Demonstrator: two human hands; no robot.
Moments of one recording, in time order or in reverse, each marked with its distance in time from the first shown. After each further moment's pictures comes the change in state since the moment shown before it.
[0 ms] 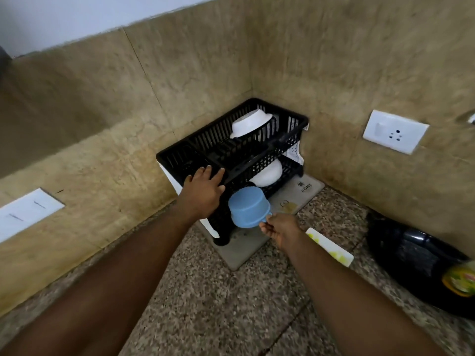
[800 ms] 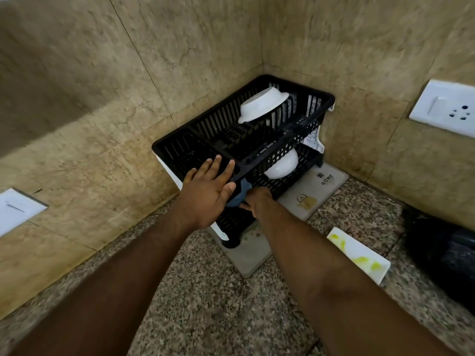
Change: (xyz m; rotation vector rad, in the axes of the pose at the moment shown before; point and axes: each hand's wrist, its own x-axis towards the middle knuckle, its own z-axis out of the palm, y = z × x) left_hand 0.003 -0.022 0.020 -0.089 0.060 0.097; right_hand 0.109 -0.016 0.129 0.019 -0.074 0.102
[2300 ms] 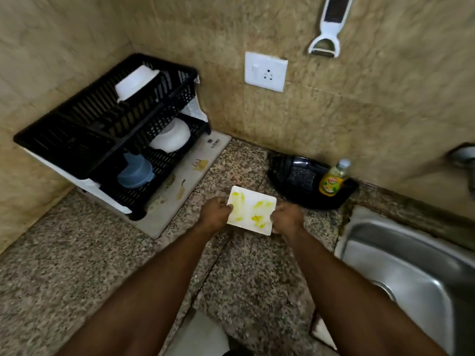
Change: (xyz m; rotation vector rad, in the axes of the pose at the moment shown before) left_hand -0.044 0.255 0.164 -0.854 -0.378 -0.304; right_hand -0.177 0.114 -0.381 -0.495 0.678 -0.074
